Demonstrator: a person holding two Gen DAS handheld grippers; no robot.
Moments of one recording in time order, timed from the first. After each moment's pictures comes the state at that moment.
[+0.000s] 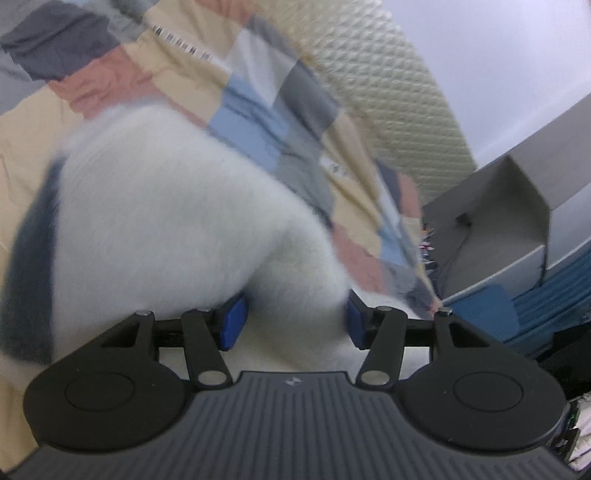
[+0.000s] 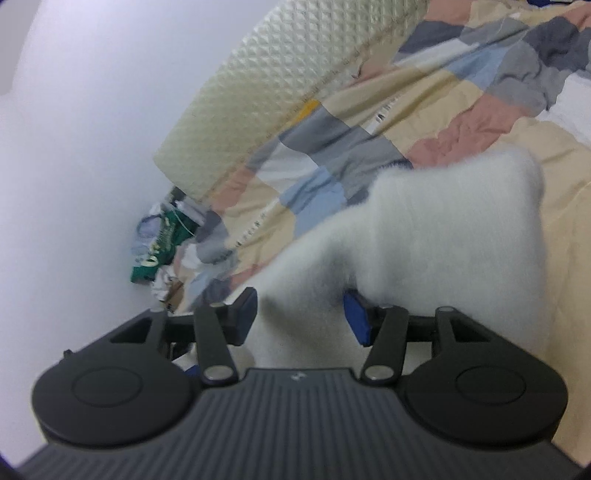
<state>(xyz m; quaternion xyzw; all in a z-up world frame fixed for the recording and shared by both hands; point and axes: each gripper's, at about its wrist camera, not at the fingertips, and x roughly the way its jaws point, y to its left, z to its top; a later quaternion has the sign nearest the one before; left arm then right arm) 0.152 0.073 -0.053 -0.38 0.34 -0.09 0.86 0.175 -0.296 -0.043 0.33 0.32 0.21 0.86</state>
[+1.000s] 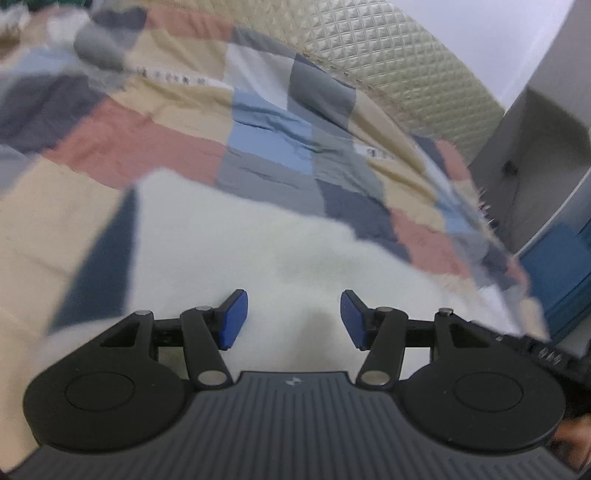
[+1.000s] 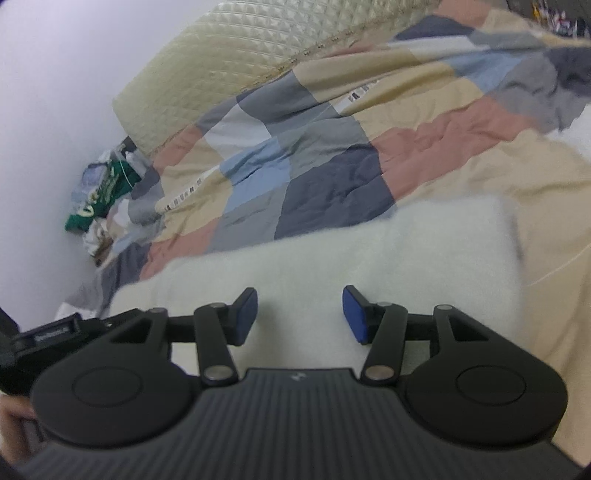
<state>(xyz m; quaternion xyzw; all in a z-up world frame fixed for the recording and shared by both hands) 0.178 0.057 -0.080 -0.21 0.34 -0.05 0.92 0.218 -0.276 -0.092 0.19 0.33 0.18 0.91</state>
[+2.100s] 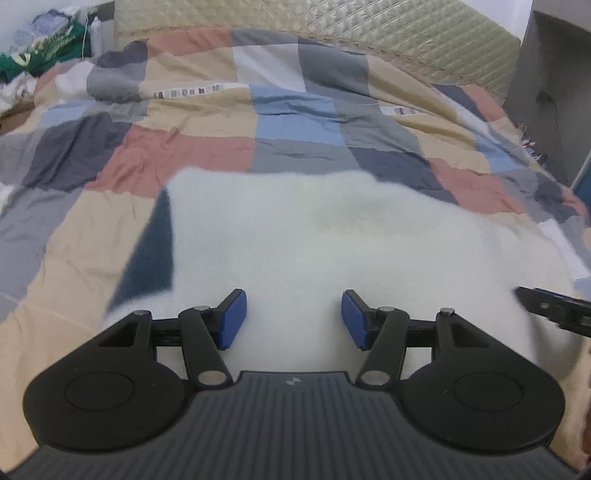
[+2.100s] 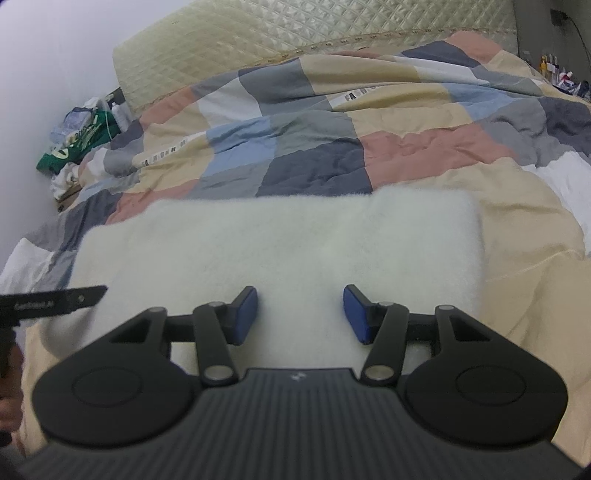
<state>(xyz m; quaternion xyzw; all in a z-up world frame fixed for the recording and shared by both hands) 0.156 0.023 -0.078 -0.08 0.38 0.01 0.92 0.189 -0.259 -0.097 0.09 0.34 0.15 0.92</state>
